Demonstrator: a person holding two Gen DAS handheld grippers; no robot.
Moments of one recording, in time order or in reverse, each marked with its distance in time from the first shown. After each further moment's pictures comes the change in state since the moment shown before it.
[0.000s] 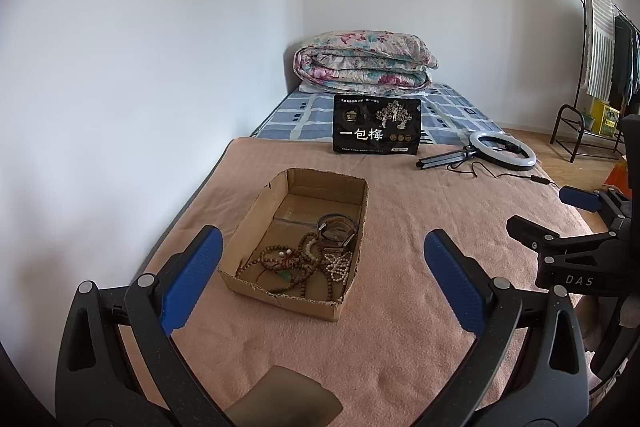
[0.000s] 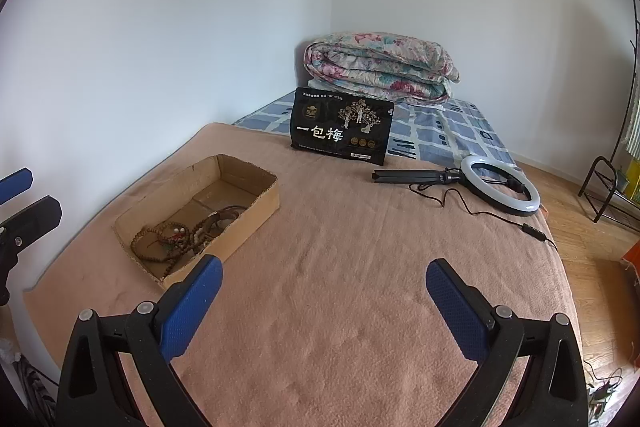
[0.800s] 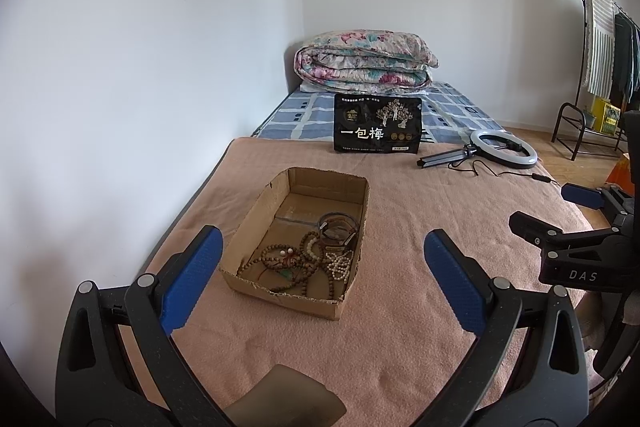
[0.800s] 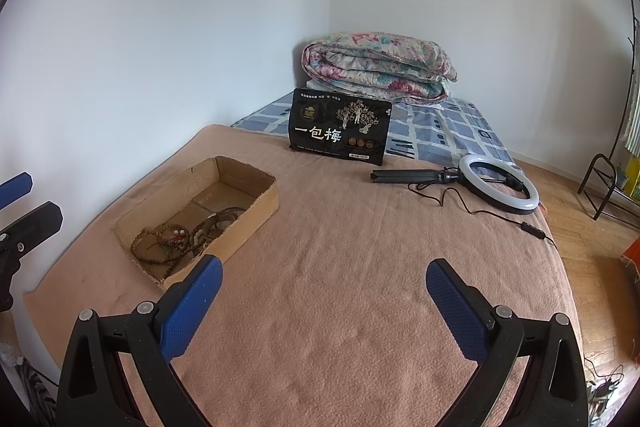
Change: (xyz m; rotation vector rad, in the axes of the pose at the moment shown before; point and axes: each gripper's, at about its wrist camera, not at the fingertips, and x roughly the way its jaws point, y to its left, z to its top) left arm 0.000 0.000 0.000 -0.003 0.005 0.001; right arm 0.000 -0.001 0.000 0.001 0.002 0.002
